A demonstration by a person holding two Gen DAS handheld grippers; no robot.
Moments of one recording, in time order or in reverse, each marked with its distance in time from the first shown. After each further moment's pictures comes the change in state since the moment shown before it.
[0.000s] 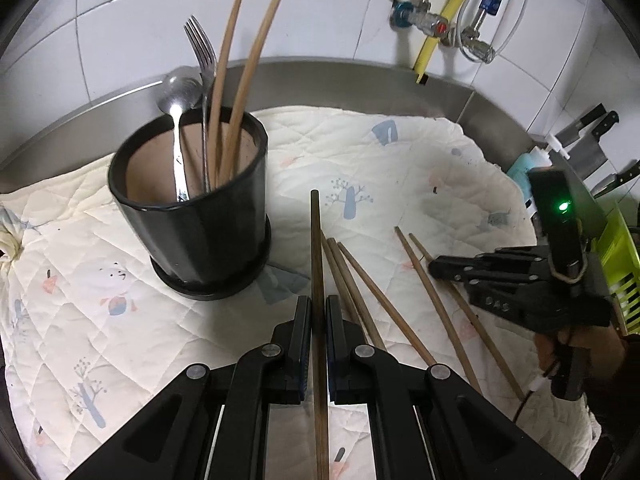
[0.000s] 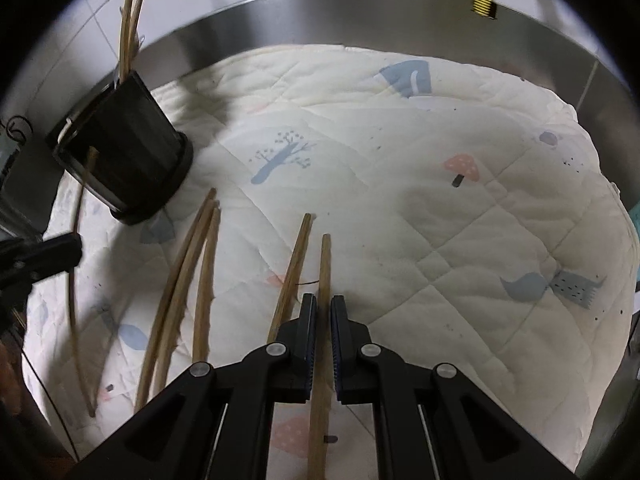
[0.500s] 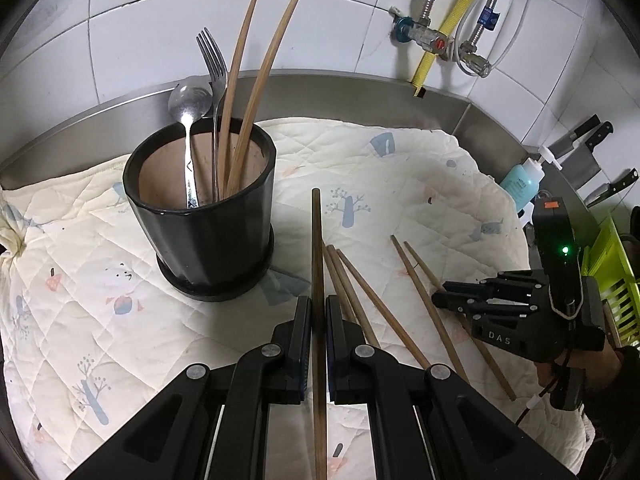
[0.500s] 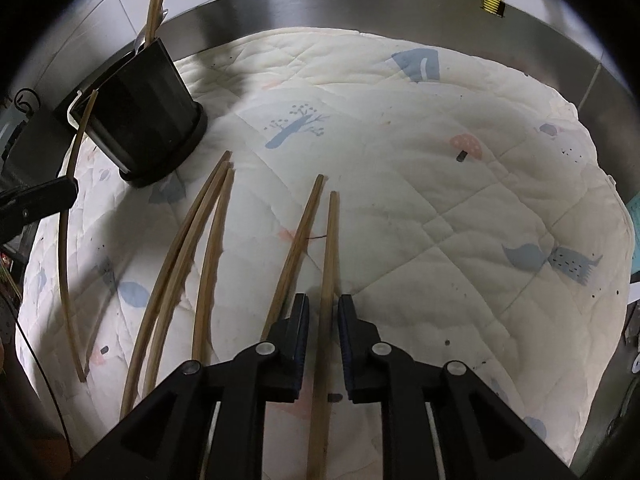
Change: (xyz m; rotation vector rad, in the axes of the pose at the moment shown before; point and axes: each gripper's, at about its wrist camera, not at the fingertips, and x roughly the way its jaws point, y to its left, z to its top) left arm -0.014 0.006 -0.001 -0.020 -0.028 -0.017; right arm -0.008 0.002 -0.020 -0.045 0.030 -0.006
